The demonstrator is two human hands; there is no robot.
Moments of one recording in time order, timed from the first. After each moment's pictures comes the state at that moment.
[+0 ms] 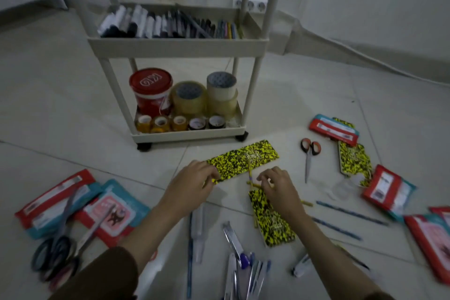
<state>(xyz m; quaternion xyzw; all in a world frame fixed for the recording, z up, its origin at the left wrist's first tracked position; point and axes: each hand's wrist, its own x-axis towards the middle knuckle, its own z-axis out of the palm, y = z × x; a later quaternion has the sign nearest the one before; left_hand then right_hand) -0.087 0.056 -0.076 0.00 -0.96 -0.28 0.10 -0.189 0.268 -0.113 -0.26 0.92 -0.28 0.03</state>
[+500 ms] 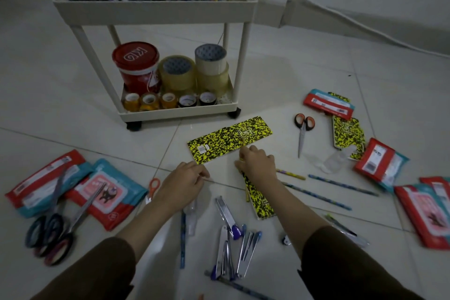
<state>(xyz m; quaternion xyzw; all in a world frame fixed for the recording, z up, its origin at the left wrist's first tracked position) -0.064 0.074 -0.115 0.07 -0.95 -0.30 -0.02 -0.188 0.234 -0.124 -0.23 0.96 -0.04 0.13</state>
